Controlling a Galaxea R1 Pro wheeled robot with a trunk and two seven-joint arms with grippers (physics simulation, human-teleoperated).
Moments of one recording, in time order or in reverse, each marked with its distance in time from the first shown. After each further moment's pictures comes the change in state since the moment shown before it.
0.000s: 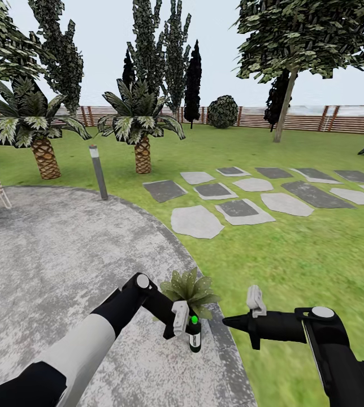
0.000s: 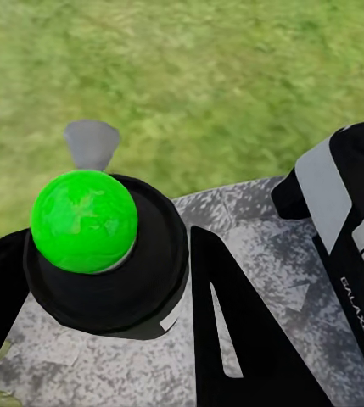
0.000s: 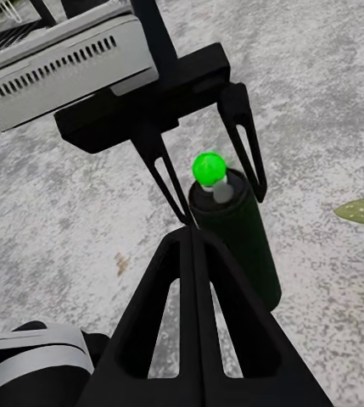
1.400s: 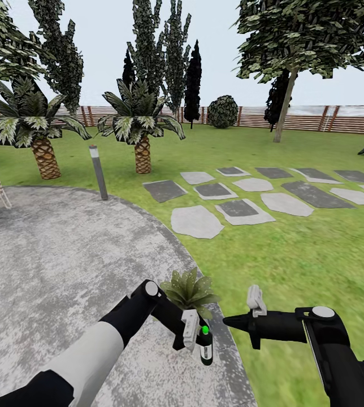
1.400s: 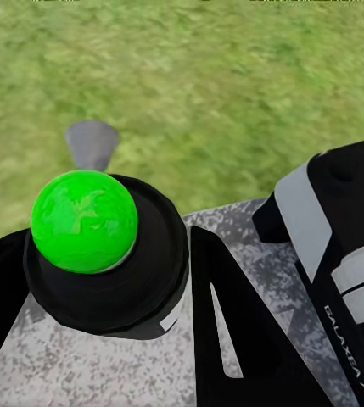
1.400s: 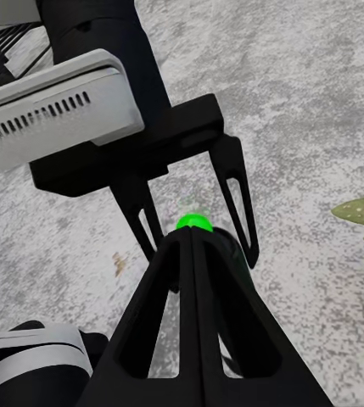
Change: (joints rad) left arm 0.036 -0.055 -0.005 0.005 0.000 -0.003 0.000; right arm 0.000 -0.001 0.000 -0.004 0.002 0.000 -0.002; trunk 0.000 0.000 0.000
